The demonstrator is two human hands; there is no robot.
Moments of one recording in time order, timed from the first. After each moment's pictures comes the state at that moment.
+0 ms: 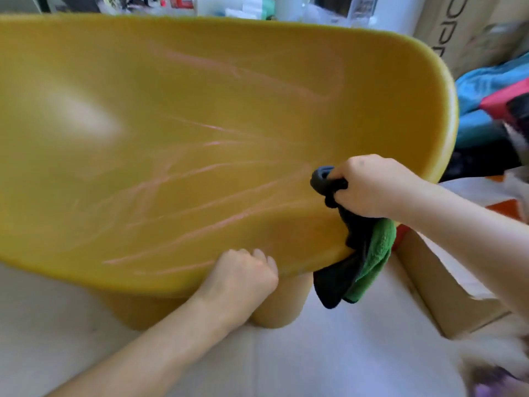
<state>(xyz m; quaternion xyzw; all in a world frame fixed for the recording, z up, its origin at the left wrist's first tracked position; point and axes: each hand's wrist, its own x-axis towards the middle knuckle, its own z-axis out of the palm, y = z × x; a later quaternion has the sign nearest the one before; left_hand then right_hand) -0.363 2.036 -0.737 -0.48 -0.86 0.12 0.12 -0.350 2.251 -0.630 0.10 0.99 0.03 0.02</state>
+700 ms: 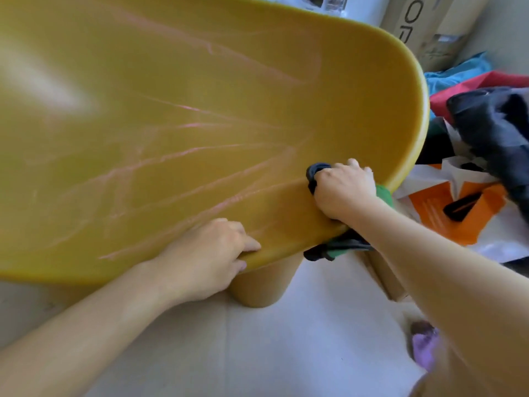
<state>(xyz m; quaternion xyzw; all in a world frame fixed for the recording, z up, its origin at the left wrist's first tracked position) -0.348 2.002 -0.729 -0.50 -0.86 -0.13 -0.03 -0.321 2.239 -0.685 0.21 0.96 0.18 -0.02</state>
